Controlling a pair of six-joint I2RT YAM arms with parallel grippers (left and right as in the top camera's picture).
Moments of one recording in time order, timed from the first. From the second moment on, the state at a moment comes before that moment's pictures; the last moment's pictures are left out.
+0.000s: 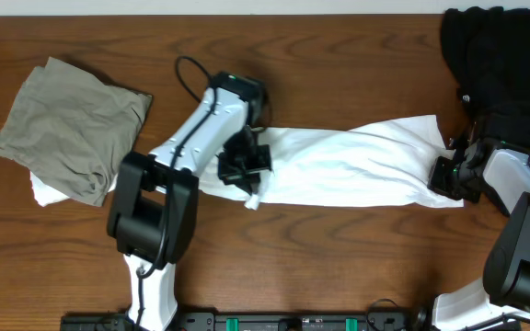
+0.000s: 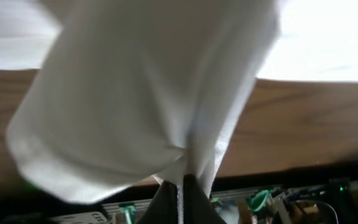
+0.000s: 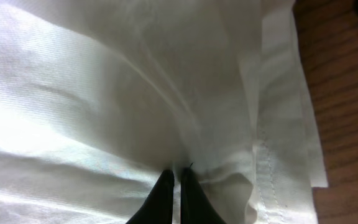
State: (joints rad) left arm -0.46 2.06 1.61 -1.44 0.36 -0.46; right arm -0.31 1.75 0.95 -0.67 -0.11 0.11
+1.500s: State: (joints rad) left arm -0.59 2.06 1.66 -1.25 -0.13 -0.35; right arm -0.30 1.75 0.95 -0.67 -0.10 0.11
